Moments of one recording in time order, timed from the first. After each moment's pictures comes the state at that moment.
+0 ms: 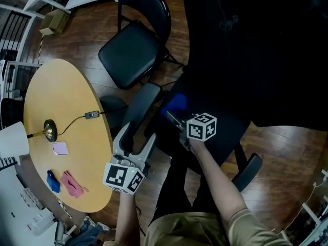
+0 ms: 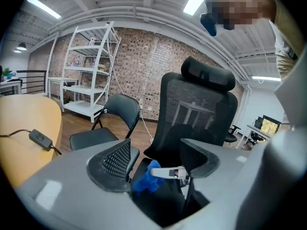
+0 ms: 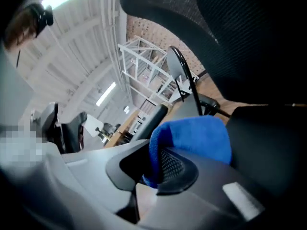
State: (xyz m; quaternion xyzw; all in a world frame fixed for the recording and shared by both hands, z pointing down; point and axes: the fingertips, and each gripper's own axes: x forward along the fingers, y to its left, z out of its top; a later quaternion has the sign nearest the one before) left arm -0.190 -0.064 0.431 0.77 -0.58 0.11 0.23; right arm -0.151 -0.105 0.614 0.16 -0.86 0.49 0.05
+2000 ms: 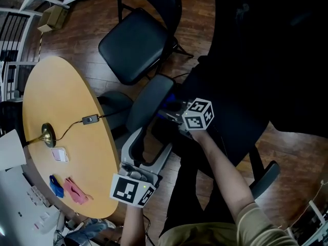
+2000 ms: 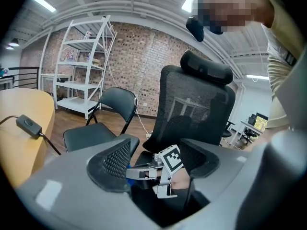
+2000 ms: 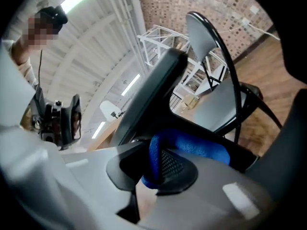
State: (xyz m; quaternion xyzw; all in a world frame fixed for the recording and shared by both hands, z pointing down) left arm -0.186 -0.063 0.464 0.79 -0.55 0.12 0.24; right arm -0.242 -0.099 0.642 -0.01 -0.90 0.44 0.03
